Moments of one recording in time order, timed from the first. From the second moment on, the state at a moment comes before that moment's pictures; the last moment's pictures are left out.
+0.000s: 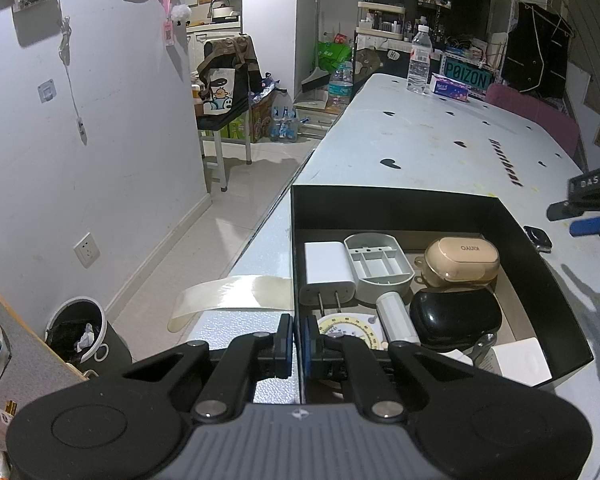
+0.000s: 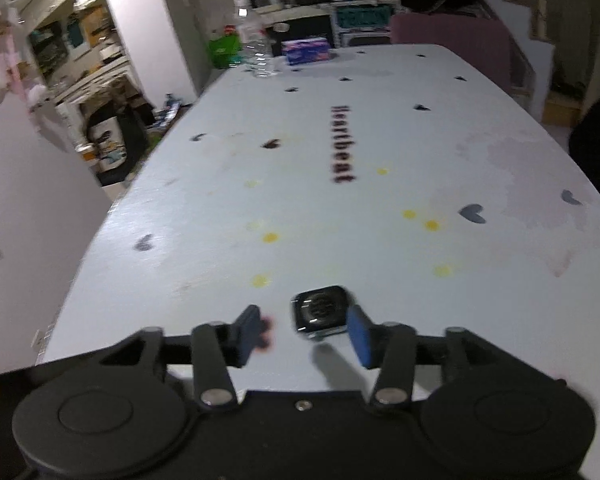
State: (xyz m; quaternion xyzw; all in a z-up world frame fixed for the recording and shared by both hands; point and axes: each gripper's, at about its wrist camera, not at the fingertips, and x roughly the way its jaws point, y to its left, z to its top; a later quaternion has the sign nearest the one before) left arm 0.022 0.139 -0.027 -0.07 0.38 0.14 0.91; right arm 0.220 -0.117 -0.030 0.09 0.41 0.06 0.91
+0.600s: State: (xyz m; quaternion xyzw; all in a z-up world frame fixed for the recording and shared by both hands) left arm 0.022 0.141 -0.025 -0.07 0.38 0.14 0.91; right arm 0.248 -0.096 -0.062 -0.03 0.43 0.08 0.90
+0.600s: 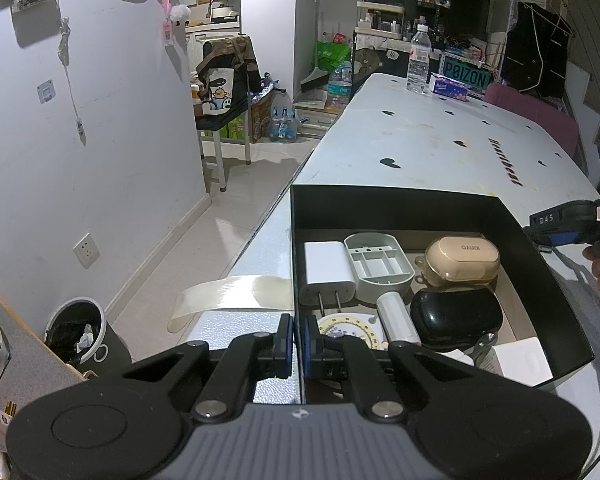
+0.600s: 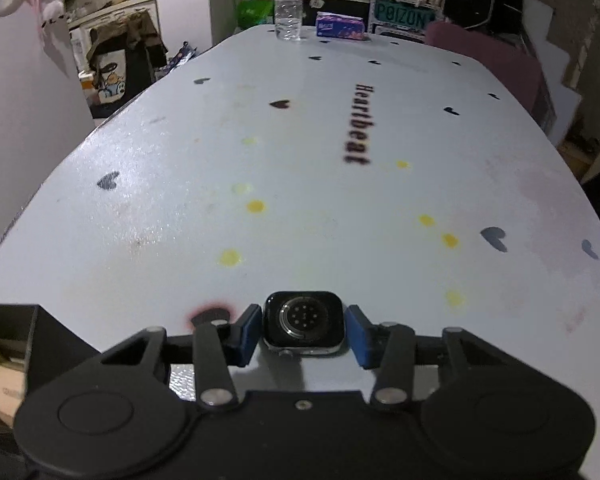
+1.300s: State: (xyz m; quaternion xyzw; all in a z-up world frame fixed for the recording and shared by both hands) left arm 0.021 0.142 -0.025 -0.07 0.38 0.14 0.91; right arm 0.148 0.029 -0.003 -0.05 0.40 0.30 0.87
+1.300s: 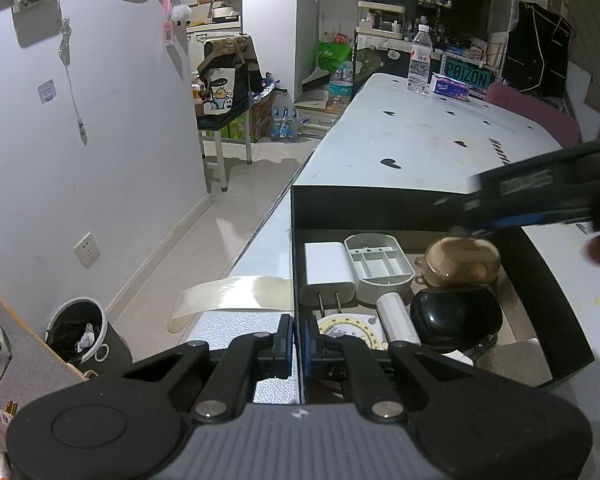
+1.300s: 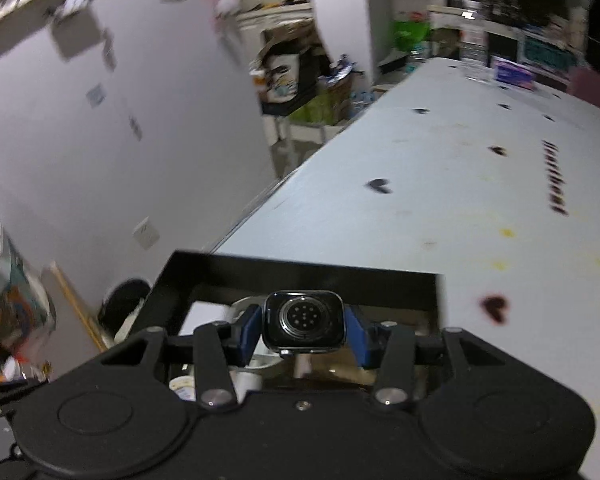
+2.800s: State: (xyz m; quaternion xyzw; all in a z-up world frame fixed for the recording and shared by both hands) left arm 0.022 0.145 -0.026 -0.07 0.38 0.14 0.91; right arm 0.094 -0.045 0.026 -0.01 0.38 0.27 0.89
